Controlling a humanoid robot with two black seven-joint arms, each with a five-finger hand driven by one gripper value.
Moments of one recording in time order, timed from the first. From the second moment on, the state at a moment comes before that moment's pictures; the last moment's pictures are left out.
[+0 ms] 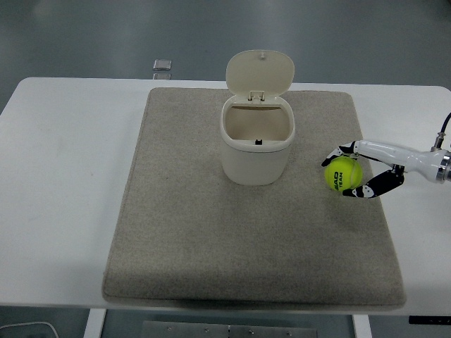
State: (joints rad) left arm 0.06 0.00 -0.28 -0.08 0.18 -0.10 -0.01; right arm 0.80 -0.71 0.45 1.09 -1.50 0.22 0.59
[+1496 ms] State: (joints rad) left arm 0.06 0.00 -0.28 -0.08 0.18 -0.10 -0.01; right arm 0.97 -0.57 0.63 1.20 -1.18 0.44 0.47
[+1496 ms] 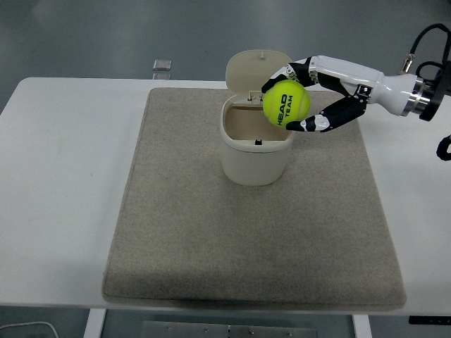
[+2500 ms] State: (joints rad) left arm 0.06 0.00 -0.28 -0.08 0.18 -0.10 -0.01; right arm 0.94 -0.50 0.59 1.20 -1.23 0.31 0.38
